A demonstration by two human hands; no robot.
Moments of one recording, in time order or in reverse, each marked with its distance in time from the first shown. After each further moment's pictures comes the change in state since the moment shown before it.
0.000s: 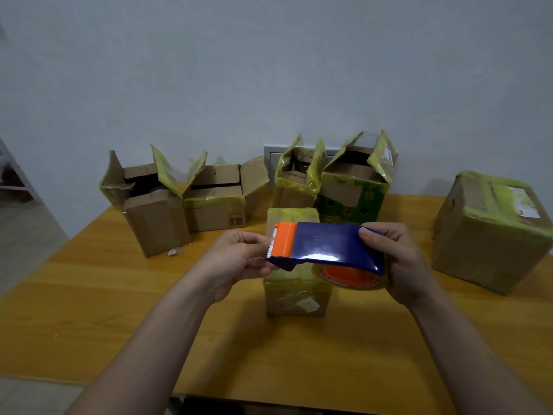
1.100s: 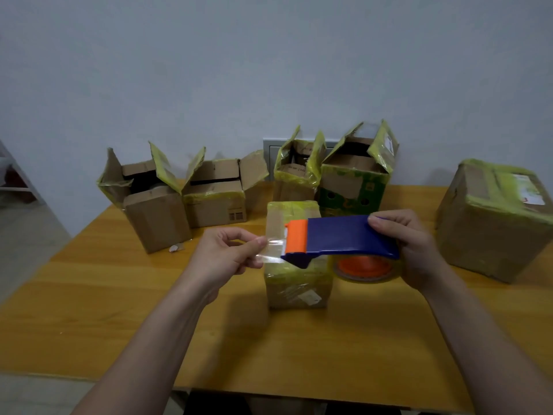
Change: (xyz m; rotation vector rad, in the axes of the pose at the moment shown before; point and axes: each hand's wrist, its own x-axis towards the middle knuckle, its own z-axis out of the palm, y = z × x) left_hand -0.009 -0.013 -0.007 0.216 0.196 0.166; right_hand 0.003 -0.002 -0.020 -0.123 -0.019 -0.007
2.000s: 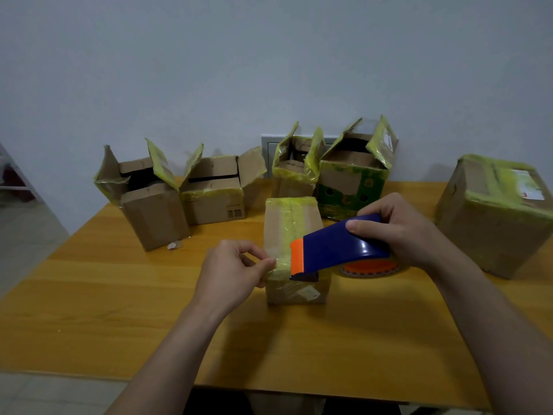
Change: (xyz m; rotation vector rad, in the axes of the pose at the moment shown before) left_hand -0.007 -0.024 0.023 0.484 0.122 0.095; right_hand 0.010 -0.031 0.001 -0.485 -0.194 -0.002
